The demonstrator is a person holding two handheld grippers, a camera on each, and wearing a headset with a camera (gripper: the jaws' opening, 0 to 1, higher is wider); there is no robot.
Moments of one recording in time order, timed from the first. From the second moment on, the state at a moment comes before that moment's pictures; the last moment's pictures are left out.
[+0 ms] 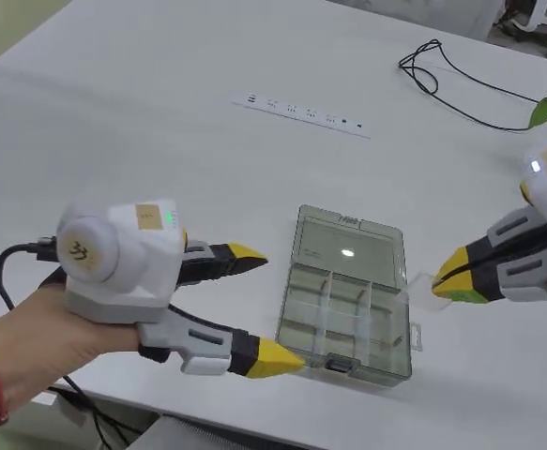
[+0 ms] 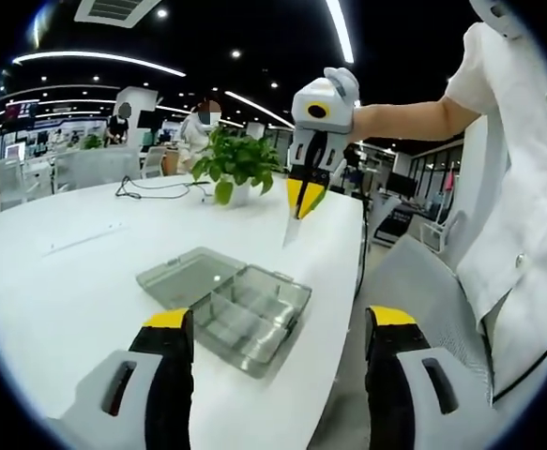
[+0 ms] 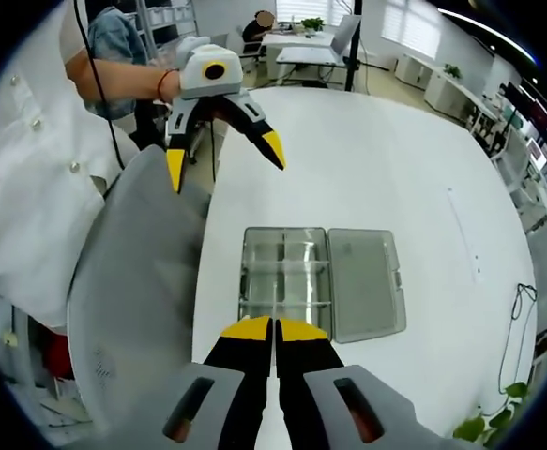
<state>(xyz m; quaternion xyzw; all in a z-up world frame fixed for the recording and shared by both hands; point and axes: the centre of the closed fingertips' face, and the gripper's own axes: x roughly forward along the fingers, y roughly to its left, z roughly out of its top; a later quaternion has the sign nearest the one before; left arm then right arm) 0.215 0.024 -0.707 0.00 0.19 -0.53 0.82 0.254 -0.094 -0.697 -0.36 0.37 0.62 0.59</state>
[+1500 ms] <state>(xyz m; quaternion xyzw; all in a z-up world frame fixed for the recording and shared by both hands) 0.210 0.030 -0.730 -0.01 0.21 -0.52 0.83 0.269 -0.103 -0.764 -0.39 0.39 0.61 0.57</state>
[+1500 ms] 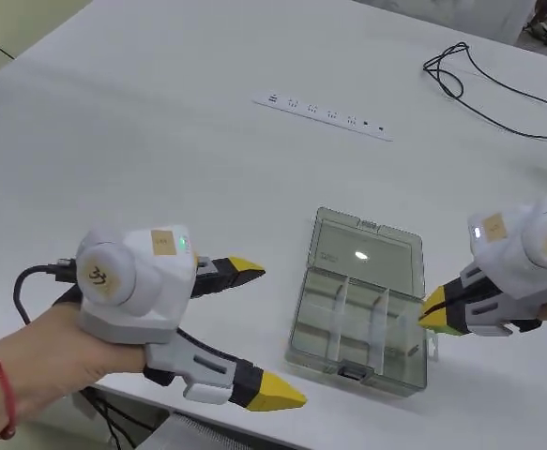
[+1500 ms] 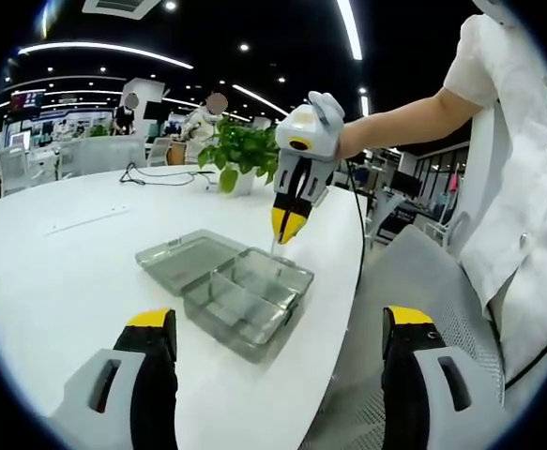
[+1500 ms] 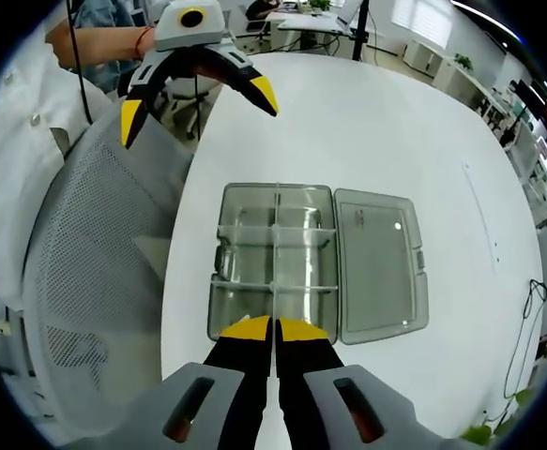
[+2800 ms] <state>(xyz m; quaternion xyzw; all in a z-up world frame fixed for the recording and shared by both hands) 0.210 0.028 -0.731 -0.02 0.21 -0.53 0.83 0.263 -0.095 -0.784 -0.37 0.38 0.62 0.58</state>
